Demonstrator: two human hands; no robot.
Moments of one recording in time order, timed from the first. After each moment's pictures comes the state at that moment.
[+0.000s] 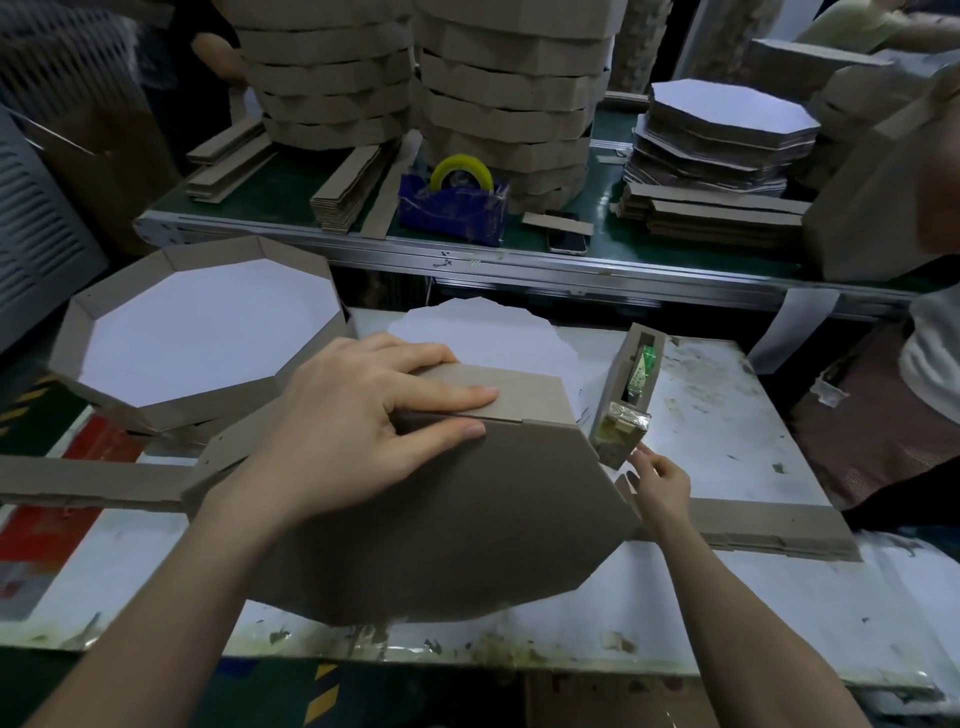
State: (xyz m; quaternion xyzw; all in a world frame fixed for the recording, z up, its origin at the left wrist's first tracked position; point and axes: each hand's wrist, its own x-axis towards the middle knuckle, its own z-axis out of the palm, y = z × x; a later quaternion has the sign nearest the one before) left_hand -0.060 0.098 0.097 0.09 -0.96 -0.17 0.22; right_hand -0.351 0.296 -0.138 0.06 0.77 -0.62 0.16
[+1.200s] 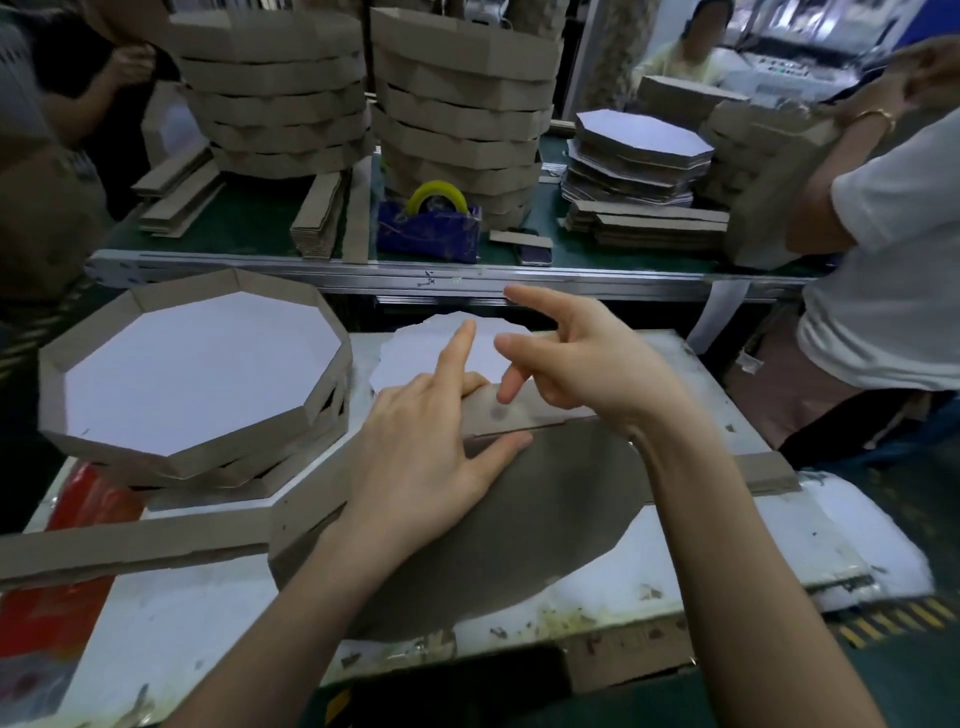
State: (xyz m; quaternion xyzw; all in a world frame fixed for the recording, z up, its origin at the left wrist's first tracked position) left_hand -0.017 0.074 0.078 0.14 -0.92 -0.27 0.25; right_hand -0.139 0.181 0.151 -0.32 0.77 -0.48 0.25
